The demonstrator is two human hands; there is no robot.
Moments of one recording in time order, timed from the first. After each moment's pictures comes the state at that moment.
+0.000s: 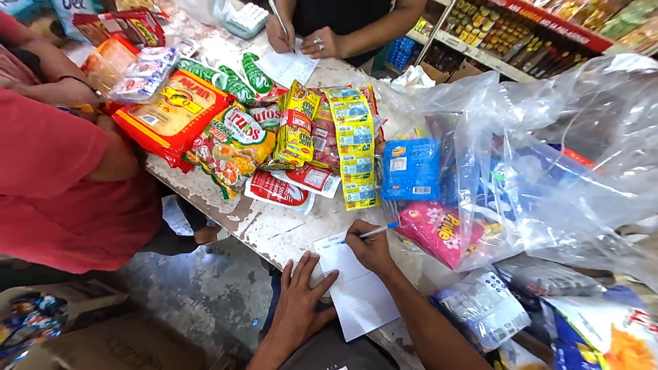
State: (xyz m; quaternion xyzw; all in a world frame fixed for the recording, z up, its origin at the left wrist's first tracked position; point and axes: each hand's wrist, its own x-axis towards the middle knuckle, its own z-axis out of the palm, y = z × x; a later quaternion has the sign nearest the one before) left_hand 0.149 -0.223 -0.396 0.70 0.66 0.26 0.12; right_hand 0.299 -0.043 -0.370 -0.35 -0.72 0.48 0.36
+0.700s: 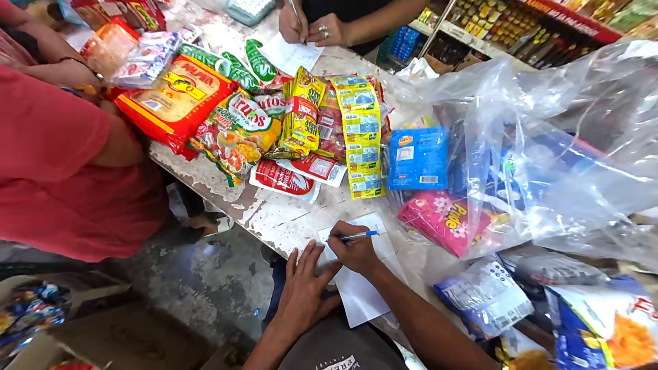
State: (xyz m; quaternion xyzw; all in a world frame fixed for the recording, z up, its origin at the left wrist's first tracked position) left_hand 0.150 -0.223 -0.392 0.70 0.65 0.27 0.12; right_hand 0.269 -0.075 -0.374 -0.31 -0.76 0.46 0.34
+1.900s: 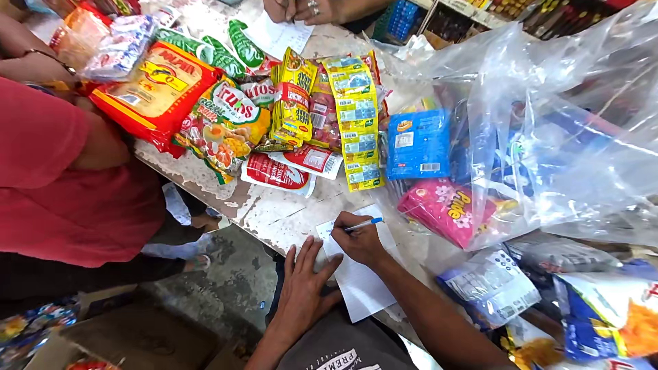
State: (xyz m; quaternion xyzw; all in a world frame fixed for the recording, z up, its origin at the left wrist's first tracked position) left_hand 0.148 -0.223 -0.389 0.70 0.65 0.26 0.13; right_hand 0.277 -0.068 -0.367 -0.34 -0.75 0.46 0.33
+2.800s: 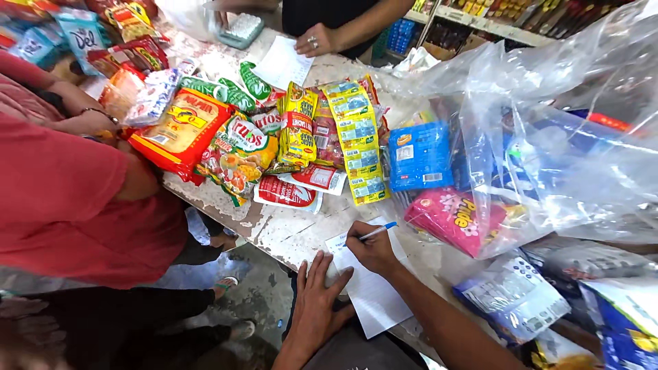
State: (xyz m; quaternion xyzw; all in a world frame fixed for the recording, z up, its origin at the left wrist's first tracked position) left_hand 0.146 -0.222 -0.390 0.70 0.65 0.25 0.12; right_hand 0.280 -0.060 -0.371 -0.34 -0.71 0.50 0.36
